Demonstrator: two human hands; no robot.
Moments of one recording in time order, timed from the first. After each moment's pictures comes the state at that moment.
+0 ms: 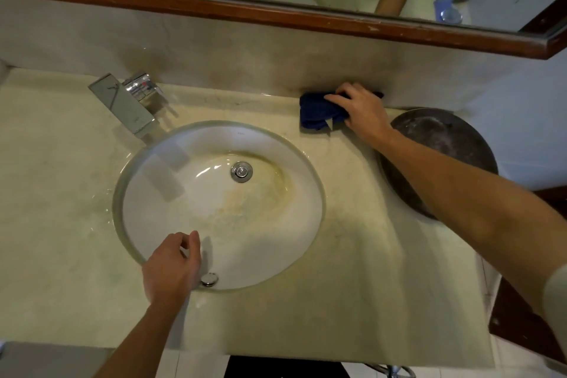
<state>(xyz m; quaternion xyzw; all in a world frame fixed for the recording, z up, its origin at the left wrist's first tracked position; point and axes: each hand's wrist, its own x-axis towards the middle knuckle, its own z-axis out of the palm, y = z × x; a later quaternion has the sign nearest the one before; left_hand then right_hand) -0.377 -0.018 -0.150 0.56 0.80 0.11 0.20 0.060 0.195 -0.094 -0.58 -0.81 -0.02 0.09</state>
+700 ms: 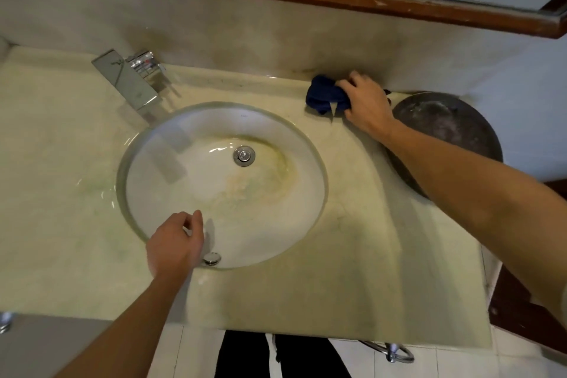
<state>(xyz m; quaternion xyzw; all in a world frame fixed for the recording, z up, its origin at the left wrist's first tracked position) -0.377 -0.016 -0.150 0.54 0.81 0.10 0.21 0.052 0.187 -0.104 -0.63 -0.77 0.01 0.03</state>
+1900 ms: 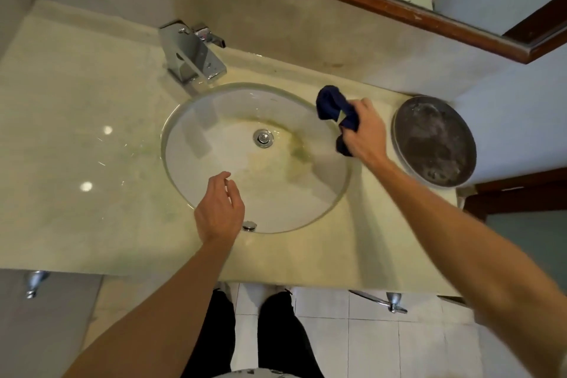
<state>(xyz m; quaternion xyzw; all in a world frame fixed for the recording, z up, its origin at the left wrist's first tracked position) -0.393 -0.021 -0.147 0.54 0.75 0.24 0.28 -0.093 0.076 -0.050 -0.76 -0.61 0.11 0.19</state>
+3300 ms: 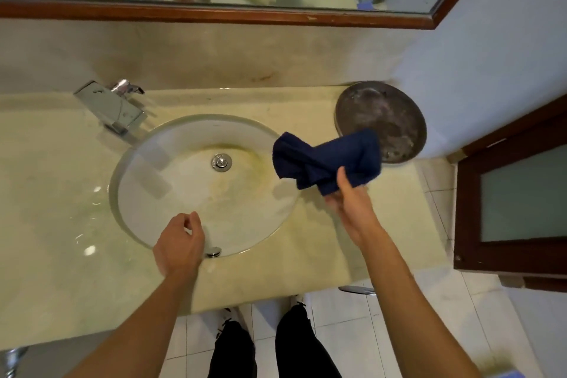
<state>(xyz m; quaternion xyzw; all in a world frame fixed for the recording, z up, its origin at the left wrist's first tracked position) -0.385 -0.023 -0.144 0.58 0.76 0.15 0.26 -0.067 -0.090 -0.039 -0.67 -0.08 0.49 0.55</state>
